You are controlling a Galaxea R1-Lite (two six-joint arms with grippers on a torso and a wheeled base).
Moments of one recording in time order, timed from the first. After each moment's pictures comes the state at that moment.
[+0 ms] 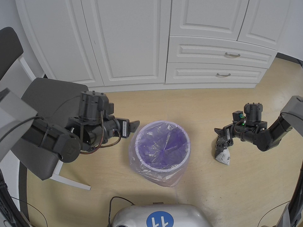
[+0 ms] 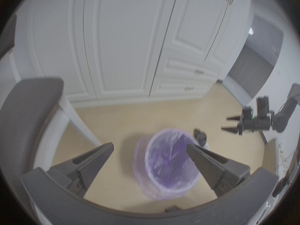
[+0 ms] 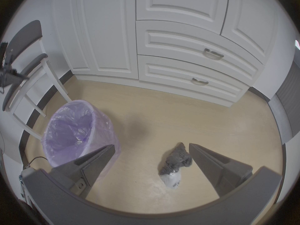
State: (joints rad) left arm -0.49 1.98 -0.98 -0.58 0.10 -0.13; right arm 0.13 2.13 -0.94 -0.77 0.01 -0.21
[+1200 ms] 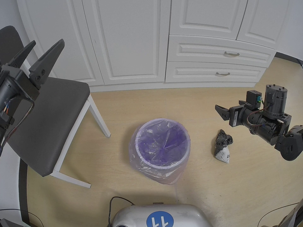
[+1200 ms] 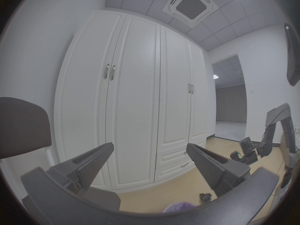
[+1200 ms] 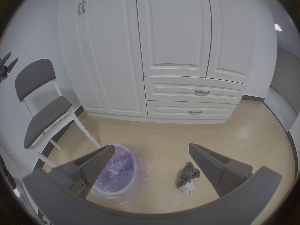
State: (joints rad) left arm -0.46 1.20 -0.57 -1.11 0.03 0.15; right arm 0.37 1.68 -0.73 -0.80 -0.18 -0.02
